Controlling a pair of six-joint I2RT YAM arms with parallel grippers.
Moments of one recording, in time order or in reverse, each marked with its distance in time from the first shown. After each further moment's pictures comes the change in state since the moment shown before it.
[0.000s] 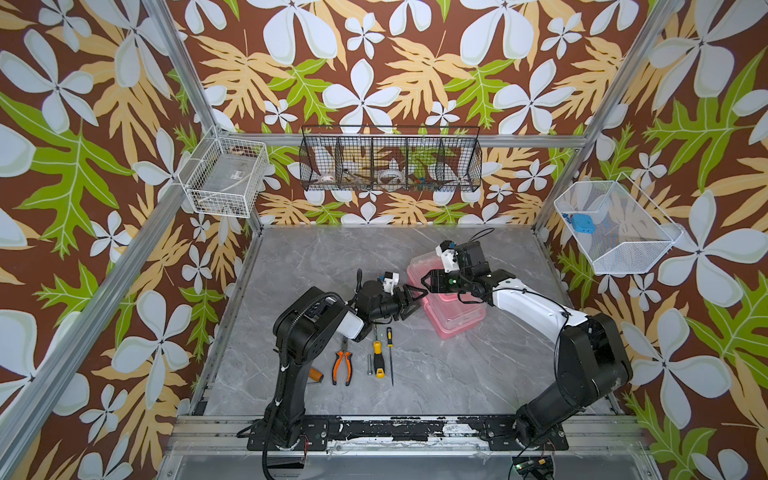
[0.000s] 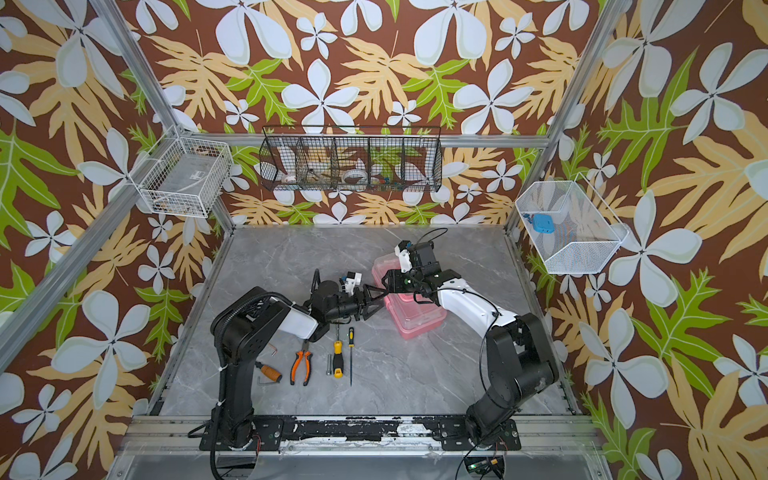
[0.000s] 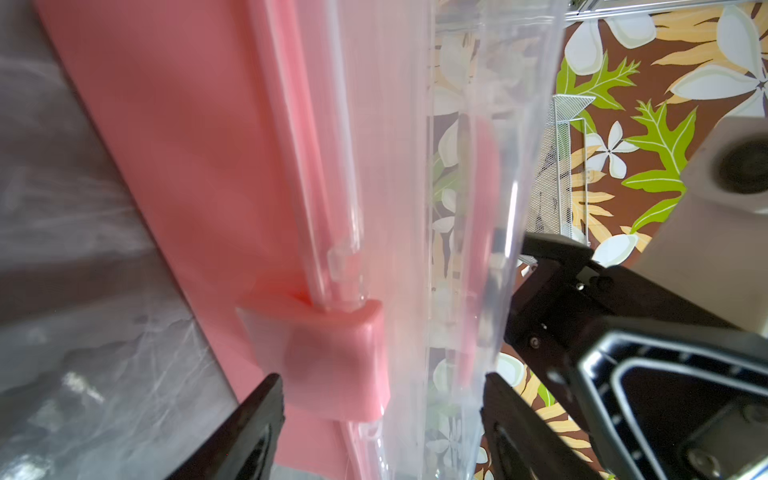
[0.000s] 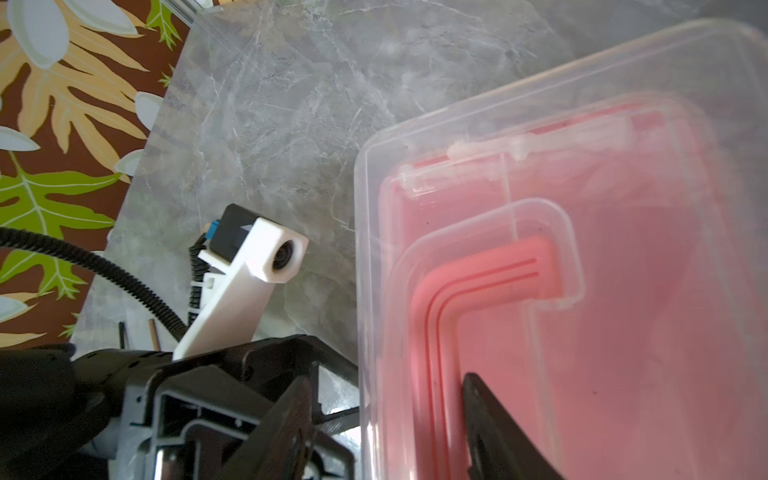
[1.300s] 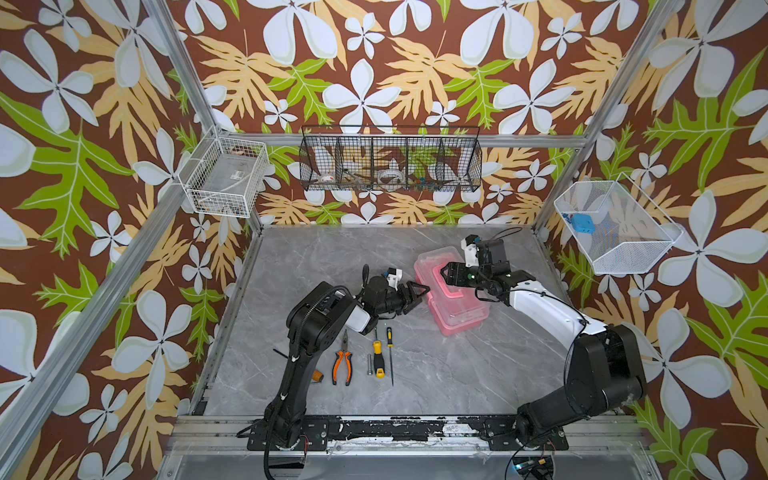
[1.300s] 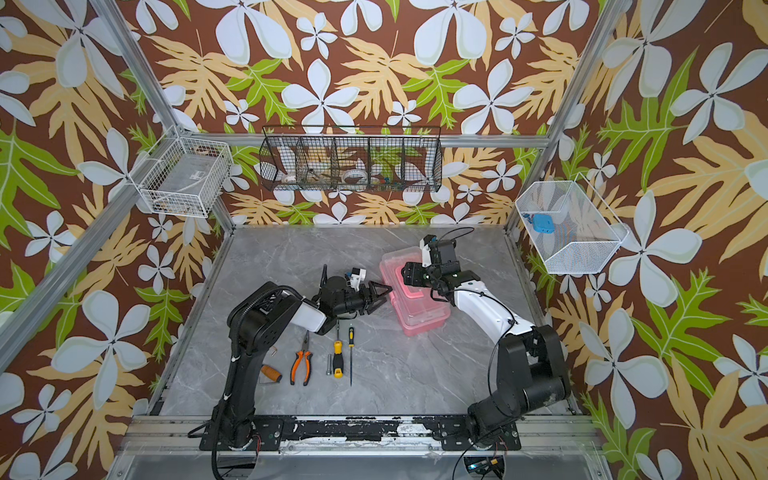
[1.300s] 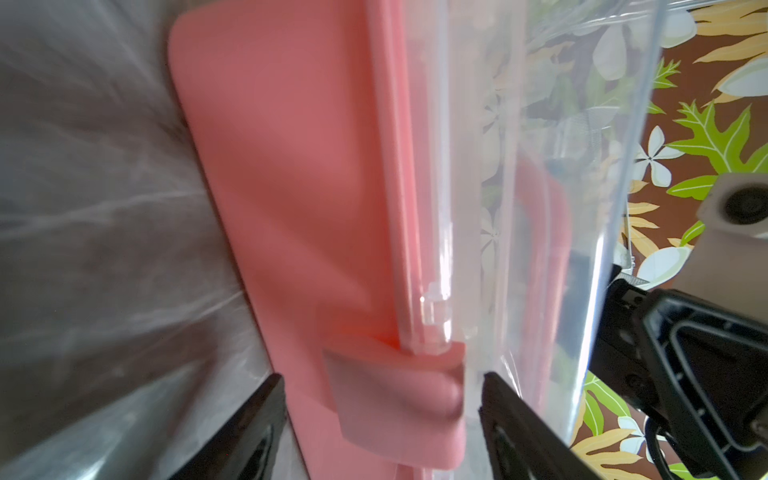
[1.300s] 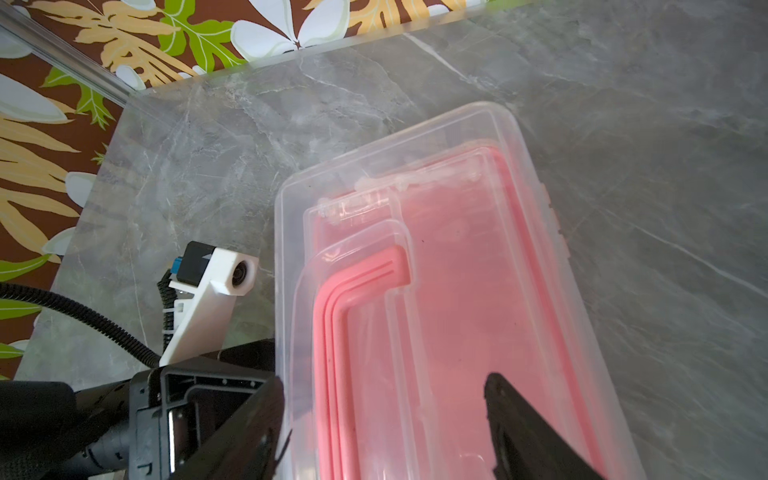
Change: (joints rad) left arm 0.004 0.134 0.142 -0.028 -0.027 0.078; right arm -0.131 -0.106 -0.064 -0.010 0.124 -0.006
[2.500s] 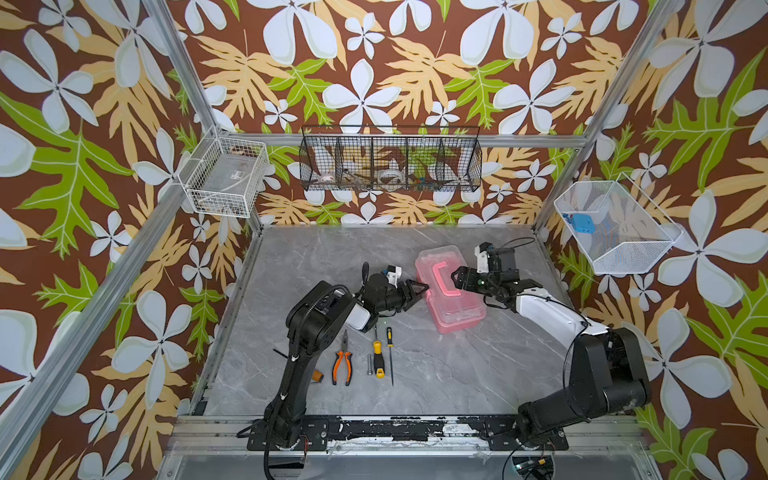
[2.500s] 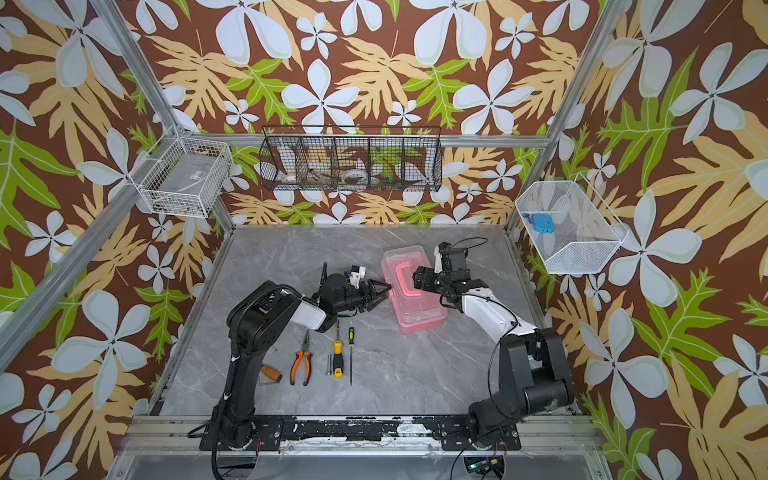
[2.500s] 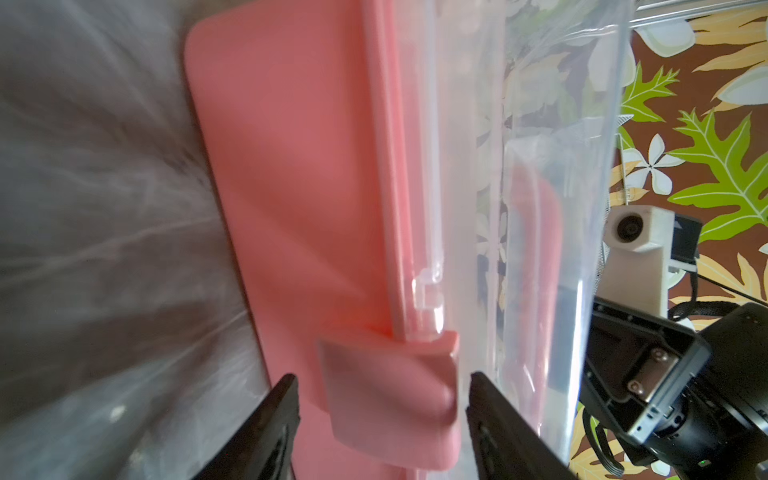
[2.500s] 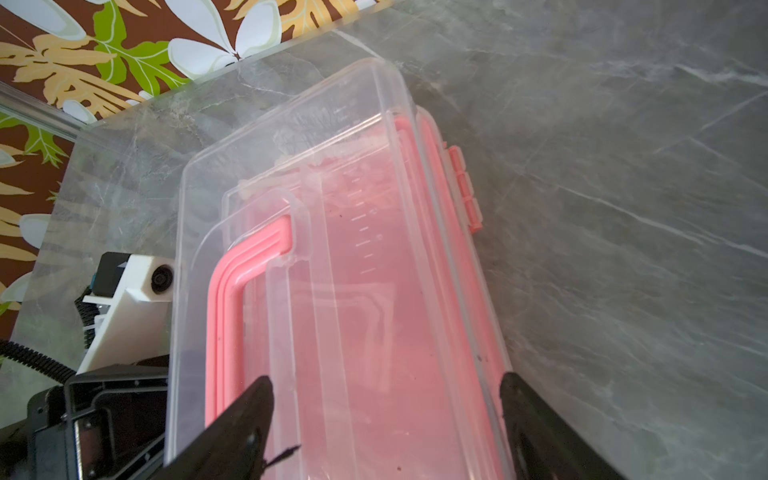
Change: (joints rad) left arm 0.006 -0.008 0.020 -0.051 -0.004 0.021; right arm -0.071 -0.002 -0.108 0.074 -0.006 0.041
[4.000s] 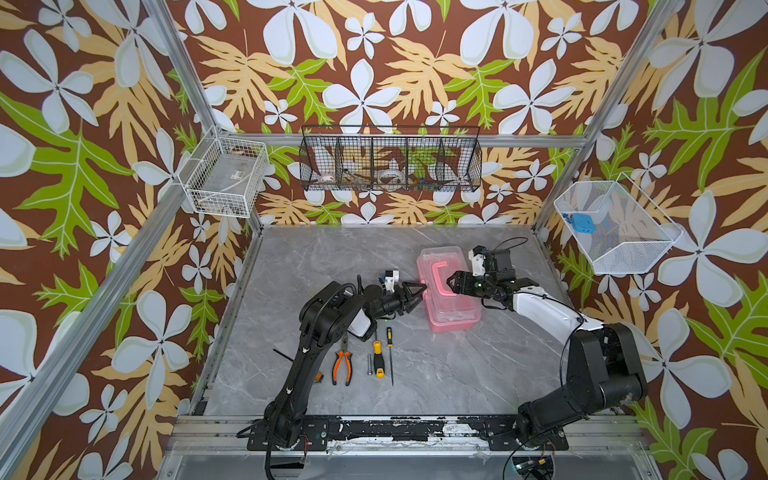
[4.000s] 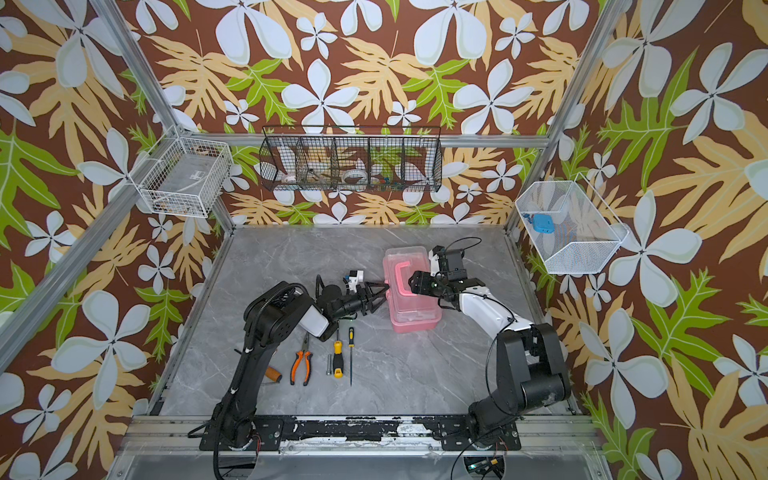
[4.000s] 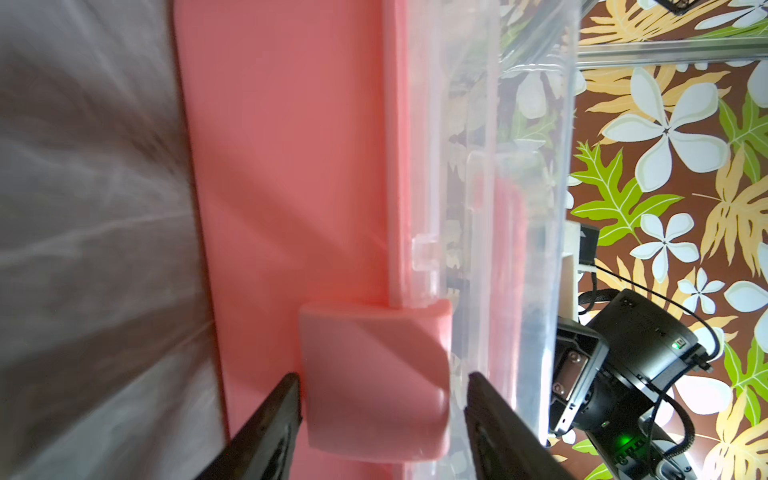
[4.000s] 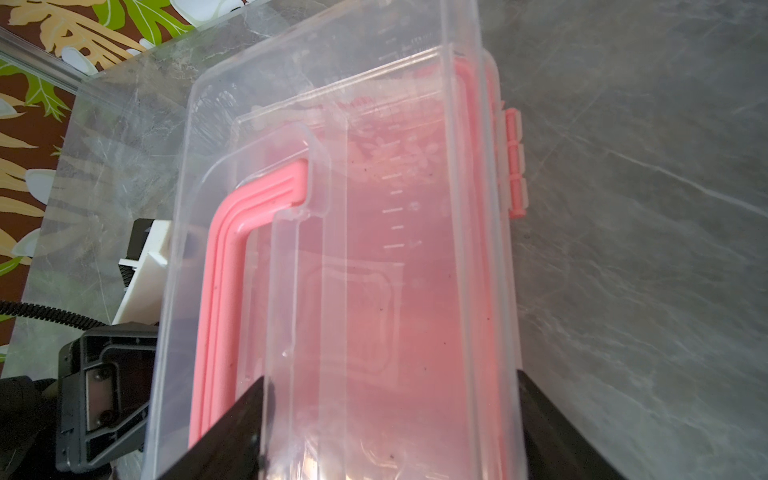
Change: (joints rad) left arm 0.005 0.164 -0.010 0.422 0.006 -0.229; right arm 0.006 0.045 0.015 -0.026 -0.057 -0.029
